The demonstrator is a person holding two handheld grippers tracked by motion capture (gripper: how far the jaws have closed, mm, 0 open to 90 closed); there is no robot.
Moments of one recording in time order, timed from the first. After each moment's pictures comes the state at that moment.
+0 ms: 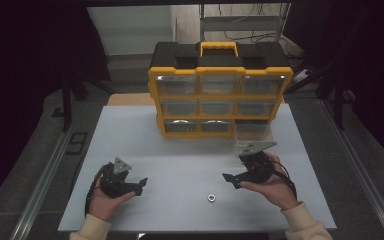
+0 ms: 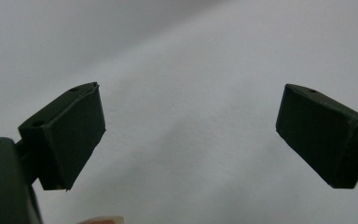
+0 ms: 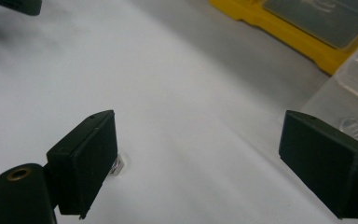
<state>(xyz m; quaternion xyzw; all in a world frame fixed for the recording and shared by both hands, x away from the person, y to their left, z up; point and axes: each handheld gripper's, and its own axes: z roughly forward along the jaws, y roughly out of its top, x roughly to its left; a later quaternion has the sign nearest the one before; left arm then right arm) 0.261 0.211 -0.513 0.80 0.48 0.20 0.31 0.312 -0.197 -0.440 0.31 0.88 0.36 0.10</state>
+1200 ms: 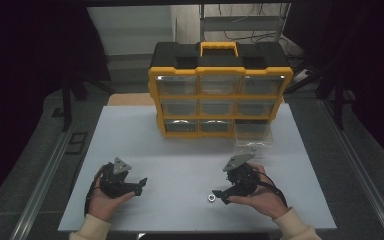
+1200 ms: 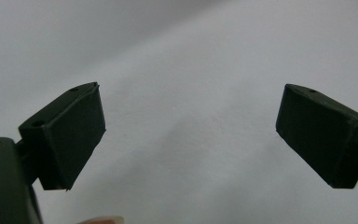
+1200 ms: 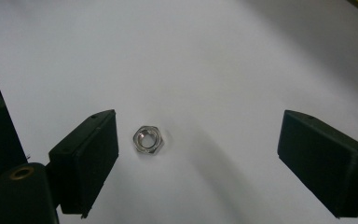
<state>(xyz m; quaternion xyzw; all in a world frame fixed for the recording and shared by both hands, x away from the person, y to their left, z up) 0.260 0.212 -0.513 0.80 0.48 0.20 0.31 0.292 -0.165 -0.466 0.26 0.91 0.30 0.08</state>
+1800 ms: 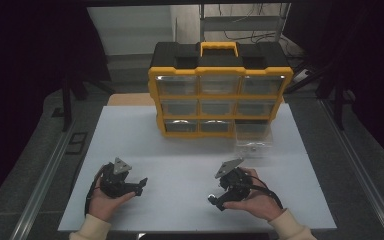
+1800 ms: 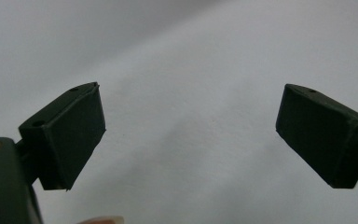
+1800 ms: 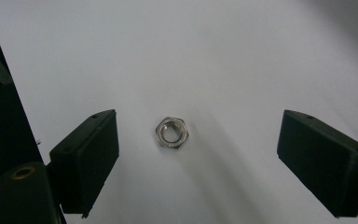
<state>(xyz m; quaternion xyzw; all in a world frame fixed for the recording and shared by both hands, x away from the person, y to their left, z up) 0.260 0.211 -0.513 0.80 0.48 0.20 0.31 0.285 -0.148 -0.478 0.23 0.93 0.27 0.06</state>
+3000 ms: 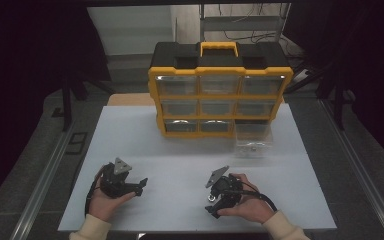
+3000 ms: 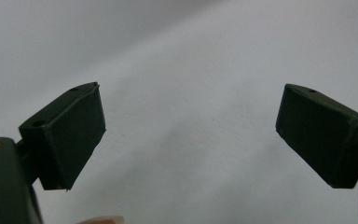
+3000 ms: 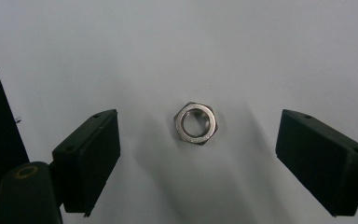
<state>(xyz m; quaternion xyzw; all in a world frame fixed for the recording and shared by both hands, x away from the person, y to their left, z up) 0.260 0.211 -0.513 0.80 0.48 0.20 0.30 0.279 -0.129 -0.503 0.19 0.96 0.21 0.06</state>
